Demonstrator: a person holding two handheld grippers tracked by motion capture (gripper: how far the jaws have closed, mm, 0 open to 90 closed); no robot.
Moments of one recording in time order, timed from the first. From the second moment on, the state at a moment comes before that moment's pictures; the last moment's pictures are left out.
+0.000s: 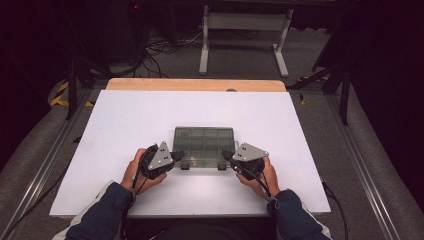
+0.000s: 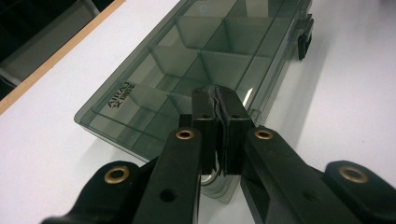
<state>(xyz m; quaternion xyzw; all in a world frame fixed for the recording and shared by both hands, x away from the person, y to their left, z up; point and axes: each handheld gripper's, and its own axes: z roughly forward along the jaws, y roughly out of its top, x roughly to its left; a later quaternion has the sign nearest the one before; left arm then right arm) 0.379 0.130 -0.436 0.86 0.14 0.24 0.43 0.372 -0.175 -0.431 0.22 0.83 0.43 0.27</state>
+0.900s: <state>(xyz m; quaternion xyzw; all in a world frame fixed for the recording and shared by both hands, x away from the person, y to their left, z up) 0.384 0.132 -0.442 0.86 0.15 0.22 0.43 0.377 -0.175 -0.438 0.23 0.83 0.43 0.26</state>
